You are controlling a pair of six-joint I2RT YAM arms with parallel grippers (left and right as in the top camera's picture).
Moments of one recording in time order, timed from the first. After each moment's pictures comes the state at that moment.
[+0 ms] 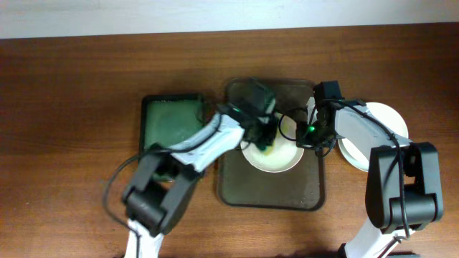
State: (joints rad) left arm -0.68 2.09 1.50 -0.52 0.22 -0.36; right arm 0.07 1.88 1.14 -0.74 -0.20 0.18
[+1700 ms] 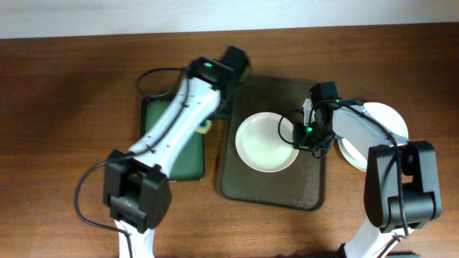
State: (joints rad) left arm -0.53 2.07 1.93 -1.32 -0.34 -0.38; right arm 0.08 1.89 1.15 -0.76 -0.25 0.18
